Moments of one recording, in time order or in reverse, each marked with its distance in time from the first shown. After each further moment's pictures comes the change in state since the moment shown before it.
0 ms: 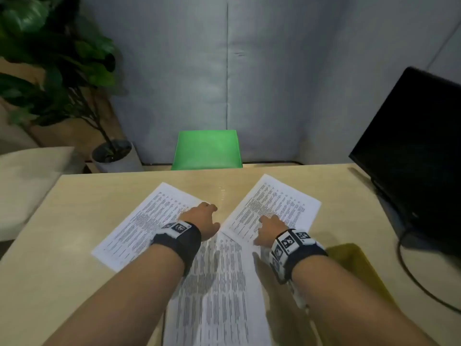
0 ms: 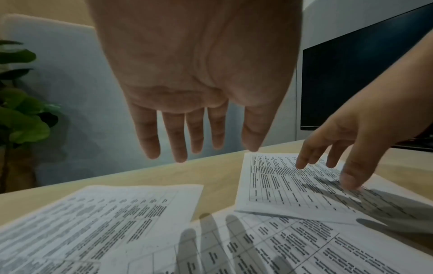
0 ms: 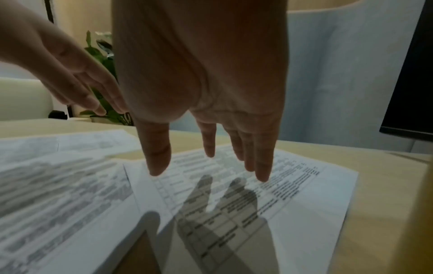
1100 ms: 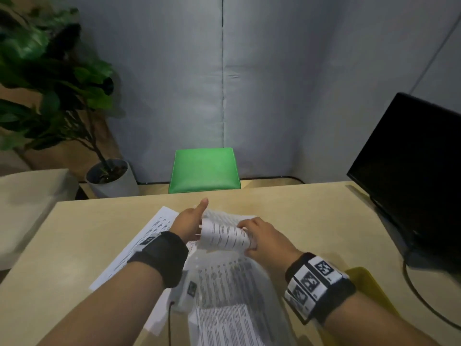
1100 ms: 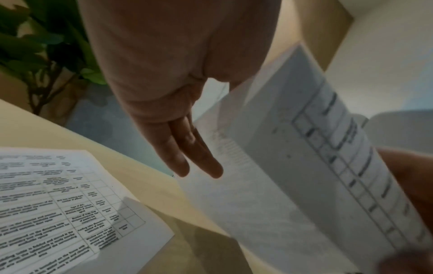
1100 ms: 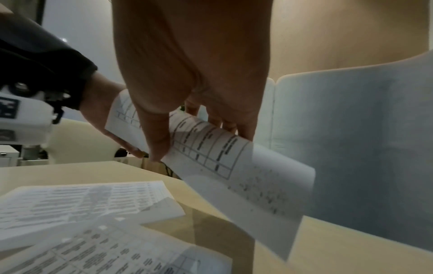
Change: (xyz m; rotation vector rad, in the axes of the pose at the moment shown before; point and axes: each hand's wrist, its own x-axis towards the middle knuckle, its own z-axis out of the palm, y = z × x) left_hand 0.027 -0.029 -0.042 -1.215 0.087 -0.301; right_hand -0.049 -0.036 -0.039 0.038 0.283 -0.497
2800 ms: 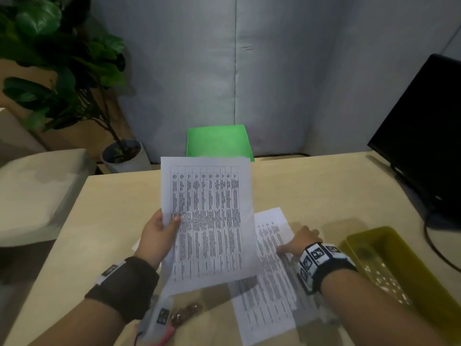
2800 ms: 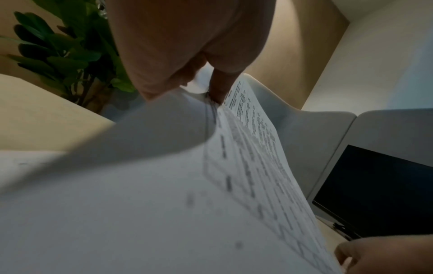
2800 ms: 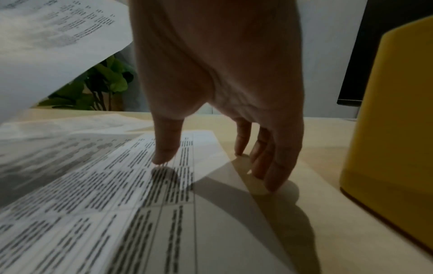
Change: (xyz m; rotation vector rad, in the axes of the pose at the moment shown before) left_hand -0.077 -0.093 -0.123 -0.006 0.172 0.304; right_hand -0.022 0.012 0.086 0.114 -0.154 0.916
